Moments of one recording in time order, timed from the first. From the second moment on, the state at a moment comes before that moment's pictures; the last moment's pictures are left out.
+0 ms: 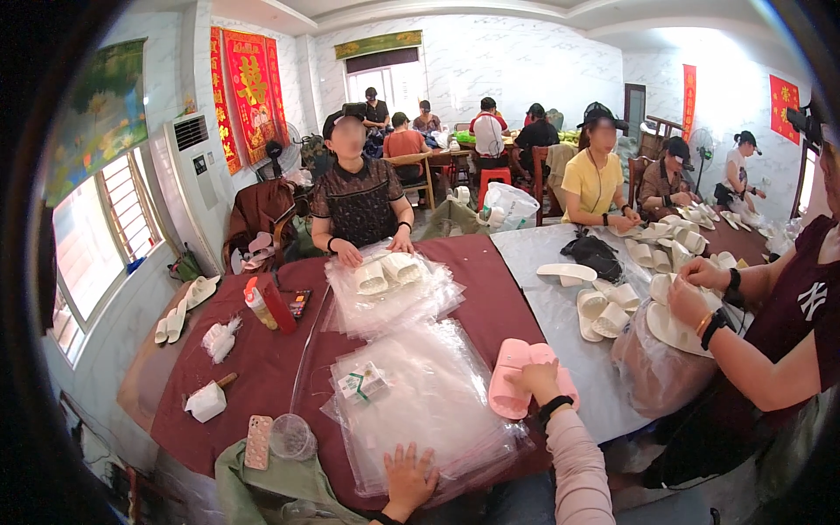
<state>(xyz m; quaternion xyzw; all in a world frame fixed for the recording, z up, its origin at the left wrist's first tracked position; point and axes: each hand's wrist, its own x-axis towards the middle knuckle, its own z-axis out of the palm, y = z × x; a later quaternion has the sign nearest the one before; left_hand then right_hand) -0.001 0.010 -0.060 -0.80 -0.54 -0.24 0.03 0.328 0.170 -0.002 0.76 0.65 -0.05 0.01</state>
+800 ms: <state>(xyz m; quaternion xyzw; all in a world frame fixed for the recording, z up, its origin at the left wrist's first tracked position) -0.014 0.013 -0.040 -0.87 -0.48 -0.07 -0.07 0.389 0.074 -0.069 0.67 0.45 -0.37 -0.46</state>
